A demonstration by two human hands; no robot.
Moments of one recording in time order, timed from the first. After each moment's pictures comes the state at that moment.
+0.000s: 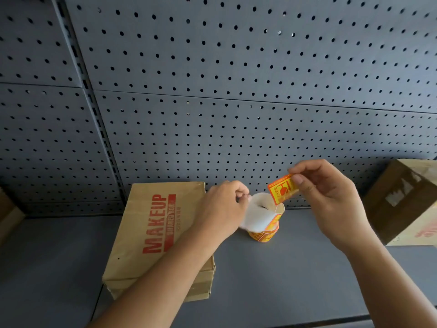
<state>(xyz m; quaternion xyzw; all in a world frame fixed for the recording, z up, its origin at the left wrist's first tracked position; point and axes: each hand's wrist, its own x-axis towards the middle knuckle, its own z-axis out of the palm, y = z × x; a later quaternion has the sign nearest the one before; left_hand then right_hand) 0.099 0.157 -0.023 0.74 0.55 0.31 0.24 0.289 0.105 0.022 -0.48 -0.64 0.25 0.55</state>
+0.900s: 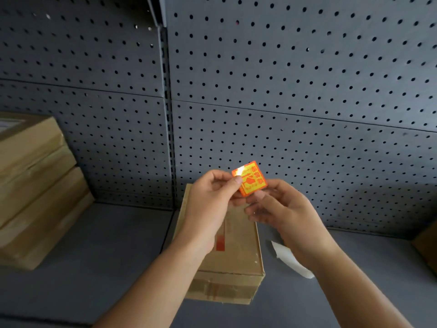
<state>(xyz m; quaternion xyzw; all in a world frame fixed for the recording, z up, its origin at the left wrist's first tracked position) 0.001 0.126 0.015 0.39 0.44 0.61 0.54 0.159 0.121 0.011 -0.46 -0.54 0.52 0.48</state>
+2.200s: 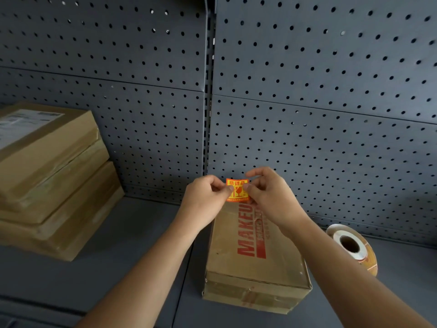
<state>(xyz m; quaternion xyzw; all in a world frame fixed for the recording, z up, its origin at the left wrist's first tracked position) -0.093 0.169 -0.028 0.56 0.66 0.40 0.30 0.071 0.197 -0.021 -0.55 -0.65 0.38 0.36</state>
